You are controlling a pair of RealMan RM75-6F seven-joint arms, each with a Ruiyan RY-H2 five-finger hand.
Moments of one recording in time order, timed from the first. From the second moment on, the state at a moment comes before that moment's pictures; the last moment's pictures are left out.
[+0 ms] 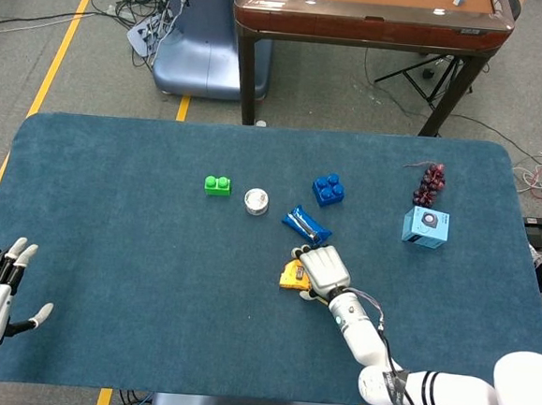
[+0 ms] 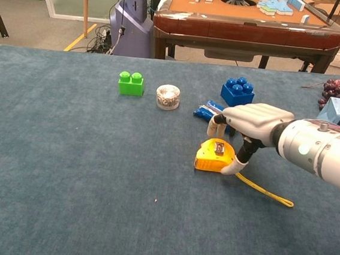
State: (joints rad) left arm -0.05 -1.19 -0.04 -1.63 1.51 1.55 0.03; right arm 0.79 -1.65 0.15 -1.55 -0.79 0.95 -0.79
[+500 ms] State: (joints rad) left arm -0.04 -1.19 -0.03 -1.62 1.51 1.54 0.01; right arm 0.83 -1.66 0.12 -1.55 -0.74 0.97 -0.79
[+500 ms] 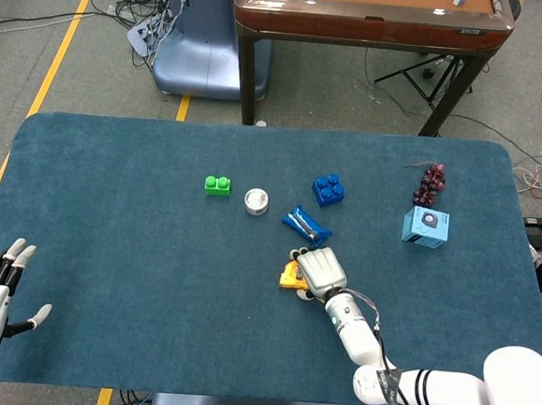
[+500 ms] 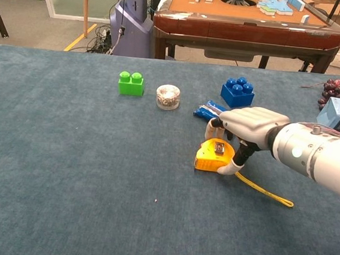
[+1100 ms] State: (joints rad) left arm -0.13 -1.18 -0.08 -1.67 1.51 1.44 -0.01; right arm 0.85 -1.65 0.15 -1.65 -0.73 1.00 -0.76
